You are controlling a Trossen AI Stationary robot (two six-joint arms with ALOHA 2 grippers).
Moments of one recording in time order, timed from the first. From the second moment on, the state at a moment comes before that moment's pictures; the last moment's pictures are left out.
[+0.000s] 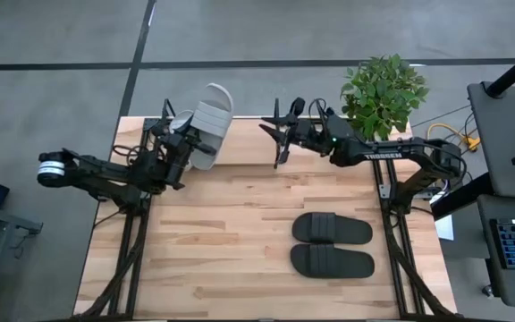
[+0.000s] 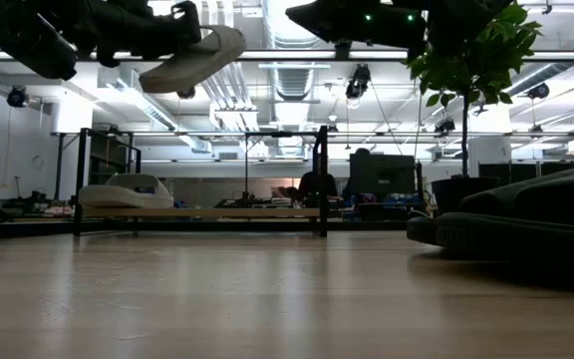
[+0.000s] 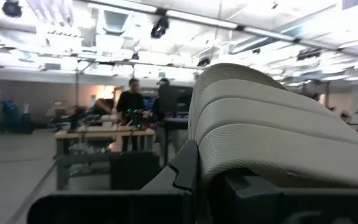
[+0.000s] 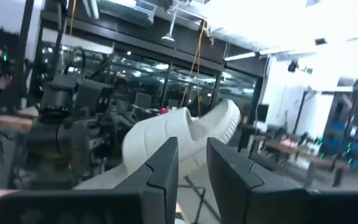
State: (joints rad) left arm 0.11 1.16 0.43 1.43 -0.98 0.51; right arm -0.30 1.54 0.95 0.91 -0.08 -0.22
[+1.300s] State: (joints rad) left arm 0.18 1.38 0.60 1.57 -0.64 0.59; right arm -0.30 1.54 1.09 0.63 -0.08 0.34
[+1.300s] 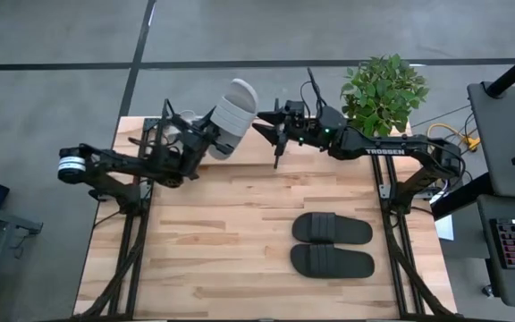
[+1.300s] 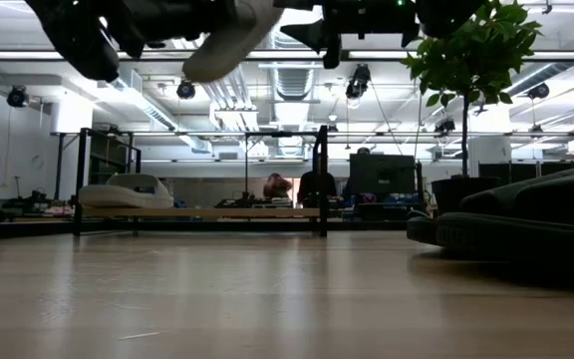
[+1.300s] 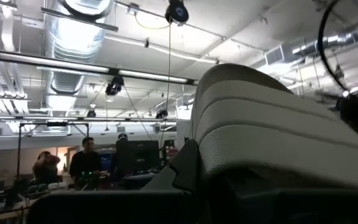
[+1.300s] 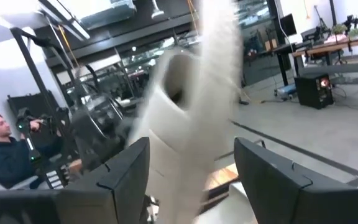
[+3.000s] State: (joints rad) left arm 0.17 1.44 0.60 1.57 -0.57 0.58; right arm -0.37 1.53 1.11 0.64 -0.08 0.28
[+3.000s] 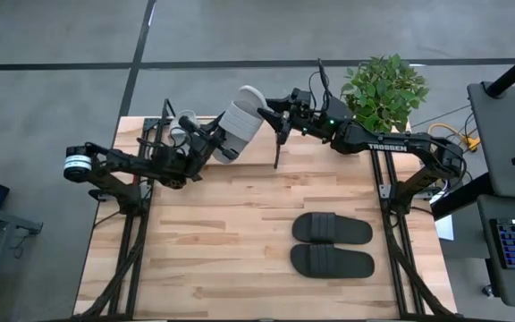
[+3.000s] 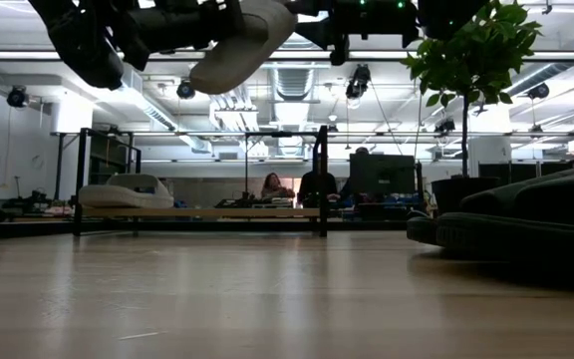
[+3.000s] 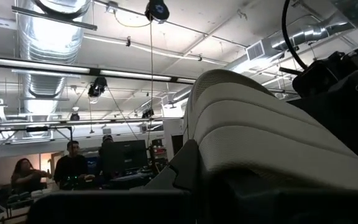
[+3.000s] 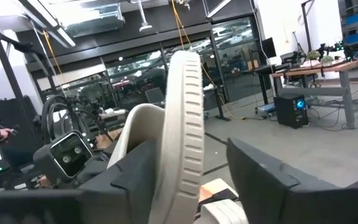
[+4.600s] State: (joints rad) left arm 0.14 1.01 0.56 0.87 -0.79 0.69; right arm -0.46 1.53 1.23 0.35 -0.08 0.24
